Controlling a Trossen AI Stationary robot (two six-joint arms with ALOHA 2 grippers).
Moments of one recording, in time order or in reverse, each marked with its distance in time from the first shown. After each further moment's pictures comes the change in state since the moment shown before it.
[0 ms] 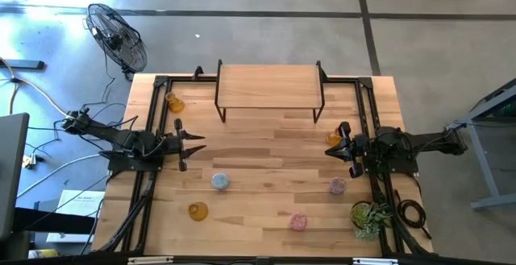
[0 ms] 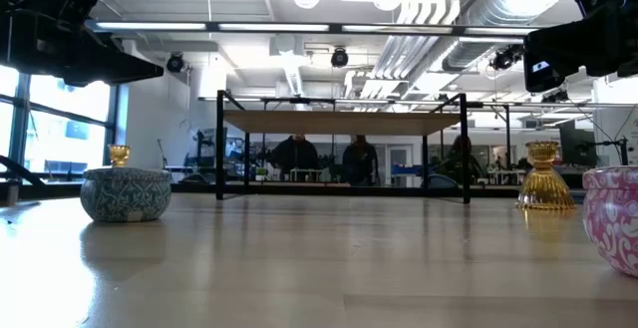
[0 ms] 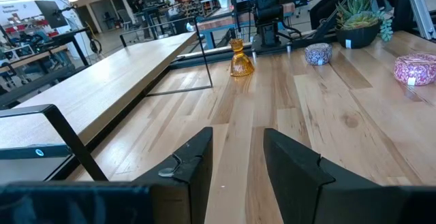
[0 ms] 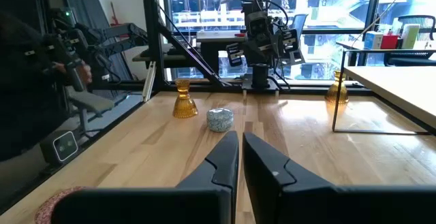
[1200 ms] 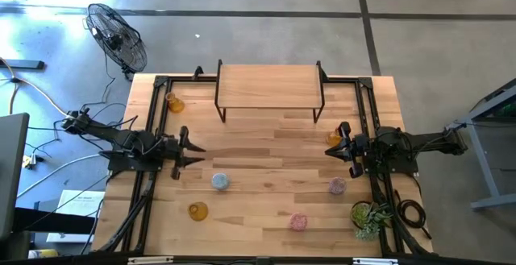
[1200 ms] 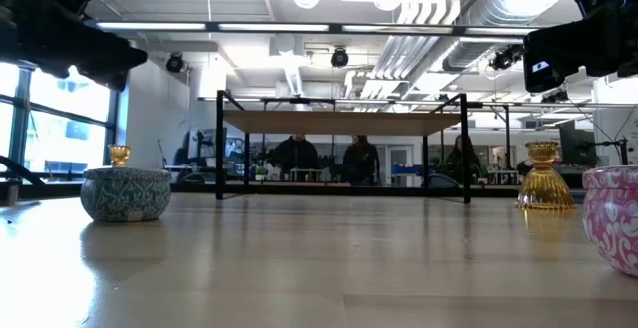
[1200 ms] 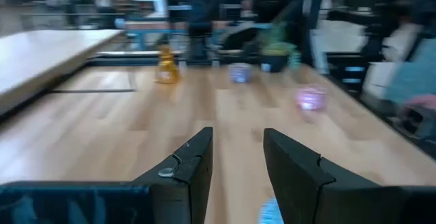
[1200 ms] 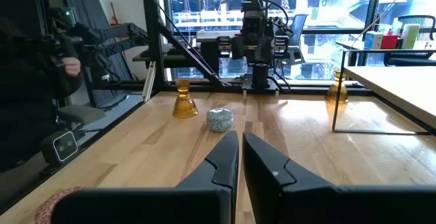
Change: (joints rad) left arm 0.000 0.000 0.000 0.020 0.283 -0.209; right arm 0.000 0.000 0.000 0.000 0.000 0.000
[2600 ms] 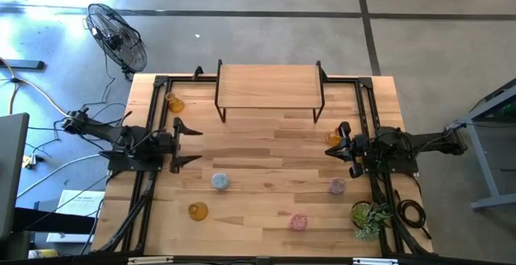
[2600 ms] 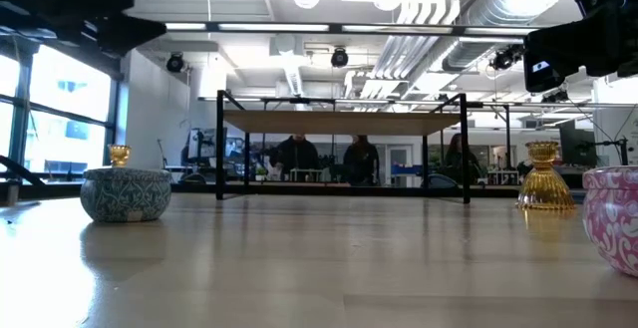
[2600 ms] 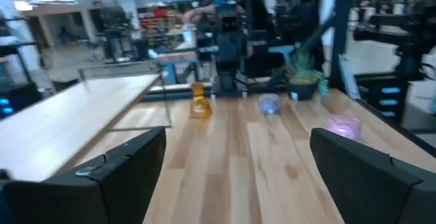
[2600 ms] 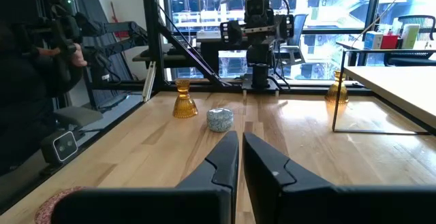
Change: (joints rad) left arm 0.000 0.000 0.113 -0.015 -0.133 0.129; right arm 0.000 0.000 0.000 0.000 0.000 0.000
